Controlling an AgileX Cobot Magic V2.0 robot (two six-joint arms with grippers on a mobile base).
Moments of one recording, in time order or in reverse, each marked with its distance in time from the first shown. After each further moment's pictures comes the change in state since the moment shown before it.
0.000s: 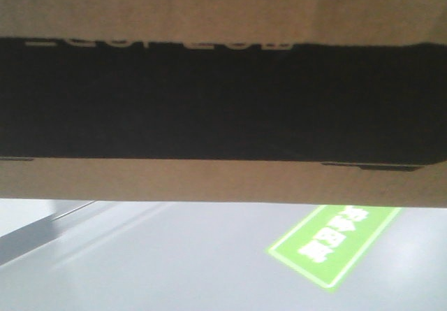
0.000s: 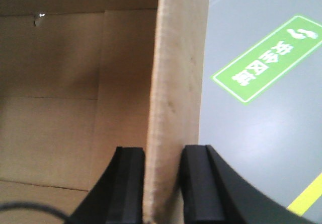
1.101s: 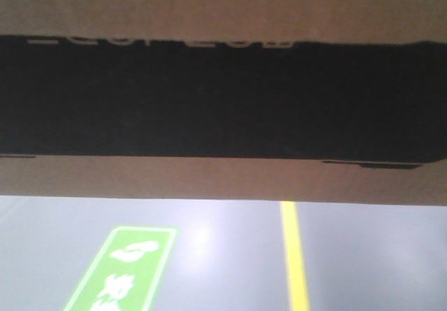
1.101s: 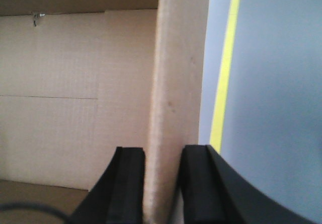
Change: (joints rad) left arm 0.000 0.000 0.000 -0.001 -0.007 0.001; right arm 0.000 0.000 0.000 0.000 0.000 0.000
